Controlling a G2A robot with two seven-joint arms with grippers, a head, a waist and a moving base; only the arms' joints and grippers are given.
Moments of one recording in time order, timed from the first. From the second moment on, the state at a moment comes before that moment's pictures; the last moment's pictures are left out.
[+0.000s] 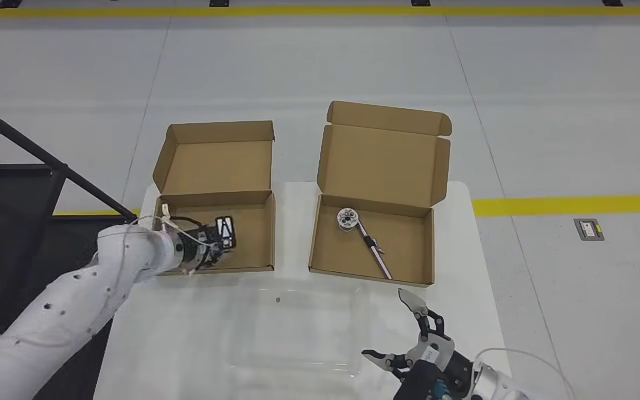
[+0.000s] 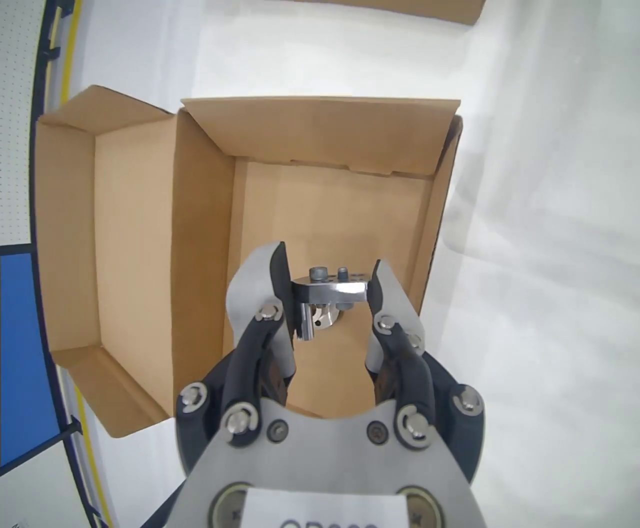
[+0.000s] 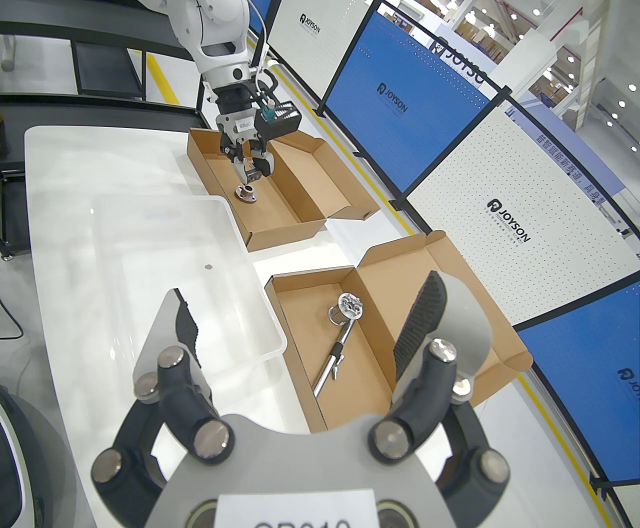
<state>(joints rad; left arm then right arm) 0.34 -0.77 -0.48 -1.10 1.43 -0.73 0.00 -1.63 -1.06 1.40 -2.21 -1.83 -0.47 -0.16</state>
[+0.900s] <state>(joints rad) 0.20 -1.05 -0.35 -0.60 1.57 -0.78 0.24 -1.63 -1.06 1.40 -2.21 -1.83 -0.47 -0.16</state>
